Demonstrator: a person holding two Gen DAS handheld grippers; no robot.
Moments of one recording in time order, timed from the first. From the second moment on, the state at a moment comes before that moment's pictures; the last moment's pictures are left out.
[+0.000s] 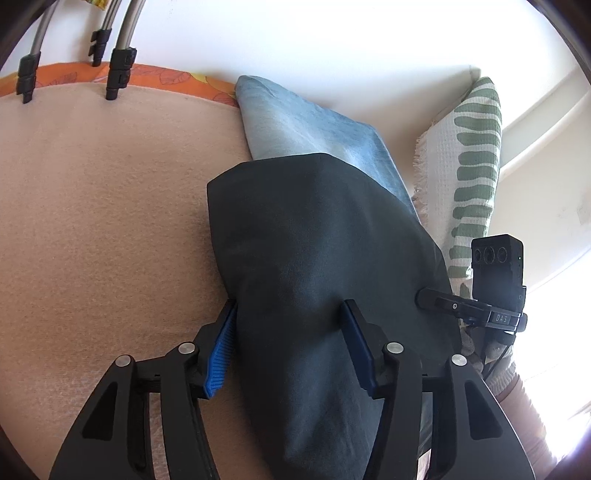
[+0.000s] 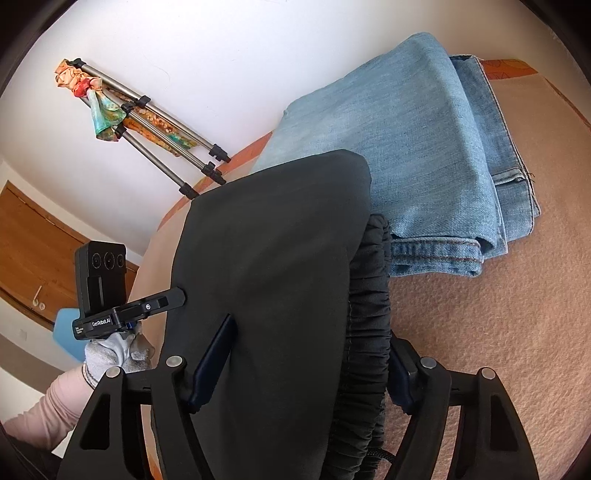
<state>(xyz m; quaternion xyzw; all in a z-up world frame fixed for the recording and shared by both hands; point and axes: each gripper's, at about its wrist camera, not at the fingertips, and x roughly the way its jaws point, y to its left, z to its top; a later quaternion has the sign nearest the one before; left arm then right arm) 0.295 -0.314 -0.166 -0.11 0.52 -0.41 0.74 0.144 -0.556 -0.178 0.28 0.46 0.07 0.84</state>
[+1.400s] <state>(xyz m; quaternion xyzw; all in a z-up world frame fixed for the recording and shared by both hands) 0.305 -0.358 -0.016 -0.05 0.31 -0.48 0.82 0.130 -0.528 -0.008 0.14 0.33 -0.04 0.93</state>
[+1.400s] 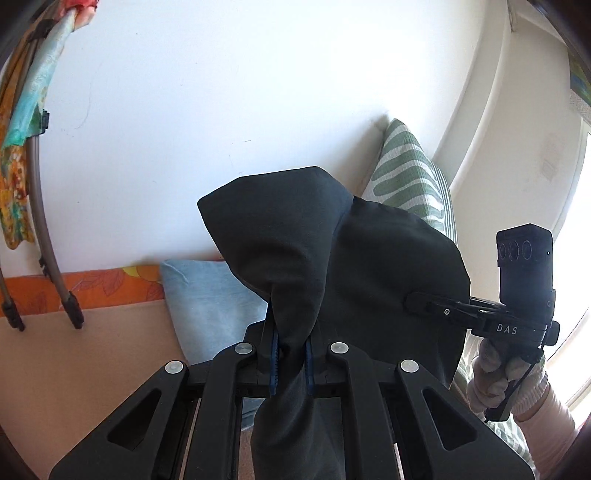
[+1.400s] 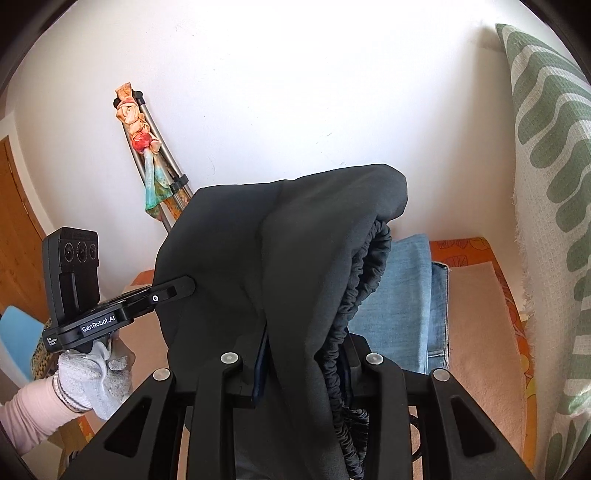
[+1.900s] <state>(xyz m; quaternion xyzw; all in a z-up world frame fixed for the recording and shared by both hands) 0.389 -0.405 -0.063 -0.03 0.34 -0.44 0.83 0.237 -0.590 -0.050 0.12 0.37 -0.06 0.92</state>
